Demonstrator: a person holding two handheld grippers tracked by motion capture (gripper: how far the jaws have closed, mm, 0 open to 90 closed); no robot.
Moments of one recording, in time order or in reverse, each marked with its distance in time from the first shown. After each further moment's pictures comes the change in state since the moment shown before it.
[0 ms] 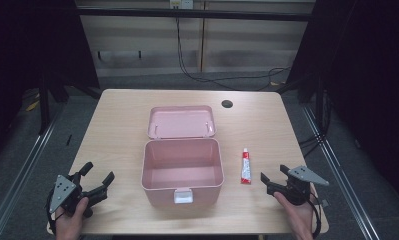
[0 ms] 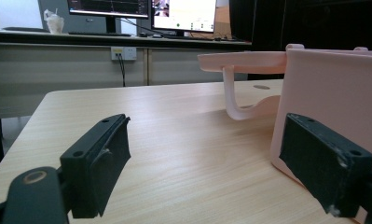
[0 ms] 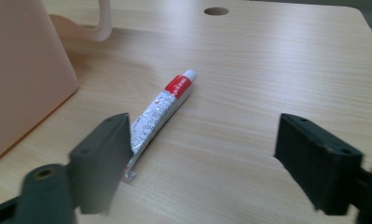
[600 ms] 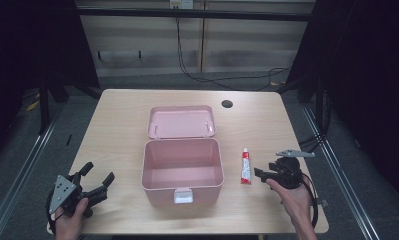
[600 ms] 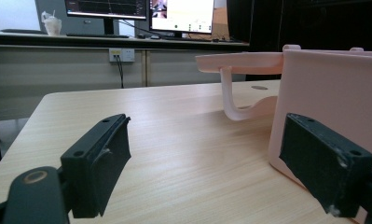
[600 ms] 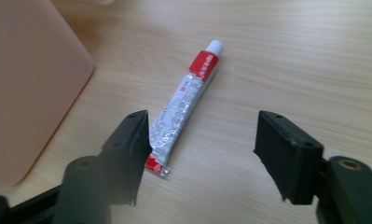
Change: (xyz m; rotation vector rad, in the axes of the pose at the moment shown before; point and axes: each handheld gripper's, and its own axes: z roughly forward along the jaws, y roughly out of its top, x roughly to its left) left arm 0.000 0.000 -0.001 -0.009 -0.004 0.000; right arm 0.010 0.050 0.023 0.313 0.072 0.086
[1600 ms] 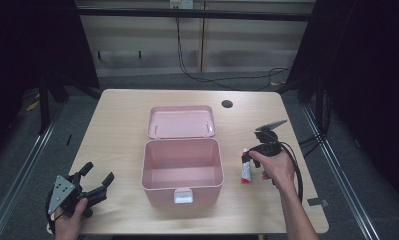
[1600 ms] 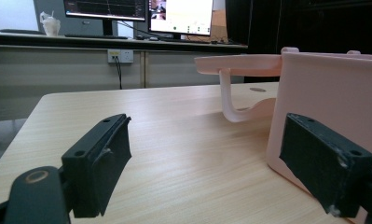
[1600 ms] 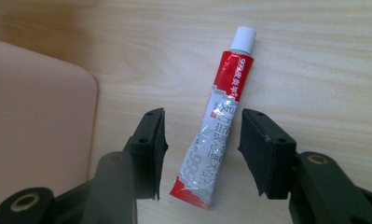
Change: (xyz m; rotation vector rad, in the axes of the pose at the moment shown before) left arm 0.001 0.000 -0.001 -0.006 -0.013 -0.012; right arm 0.008 0.077 0.053 0.439 -0.001 0.228
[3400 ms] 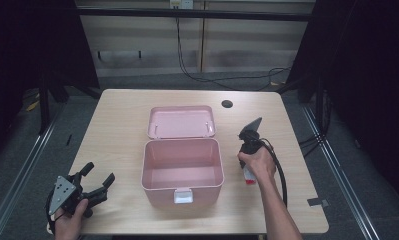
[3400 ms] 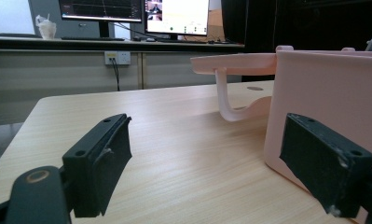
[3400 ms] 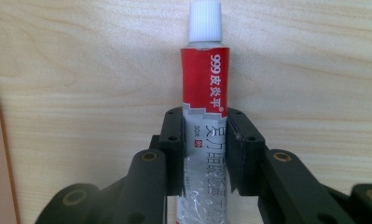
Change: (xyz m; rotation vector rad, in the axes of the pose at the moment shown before) left arm -0.002 0.000 -0.001 -0.002 0.002 0.032; right arm 0.022 0.025 0.047 0.219 -0.257 0.031
